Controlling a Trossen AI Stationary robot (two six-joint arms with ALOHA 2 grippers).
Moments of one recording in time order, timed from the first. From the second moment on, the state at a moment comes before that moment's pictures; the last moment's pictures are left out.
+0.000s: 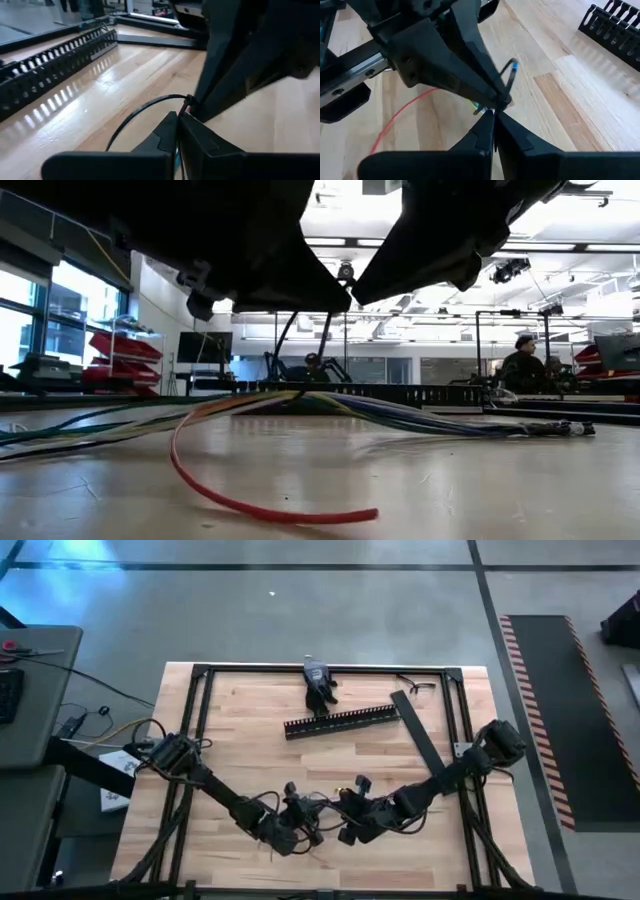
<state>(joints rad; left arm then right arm) -0.60 2.02 1.05 0.42 -1.07 -0.55 0.55 1.82 1.12 -0.13 0.59 0.63</state>
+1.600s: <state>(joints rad) -0.61 2.02 1.05 0.35 -1.13 -0.40 0.40 1.79 1.12 -0.09 0.33 0.76</state>
